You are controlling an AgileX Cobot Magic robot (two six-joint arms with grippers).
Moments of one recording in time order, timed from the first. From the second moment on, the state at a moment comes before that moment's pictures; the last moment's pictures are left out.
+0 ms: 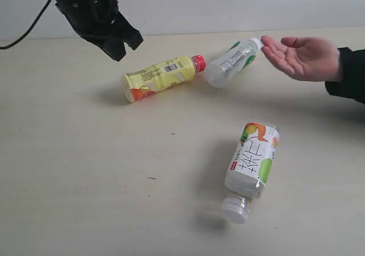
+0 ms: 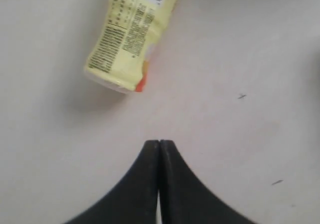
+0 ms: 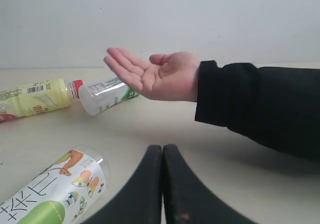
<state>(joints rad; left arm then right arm) -0.48 1.91 -1.65 -0.10 1.07 0.30 0.11 0.01 0.00 0.05 0.29 -0.01</state>
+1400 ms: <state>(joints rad) -0.48 2.43 -2.14 -0.06 1.09 0.69 0.11 0.01 0.00 0.05 0.29 -0.01</state>
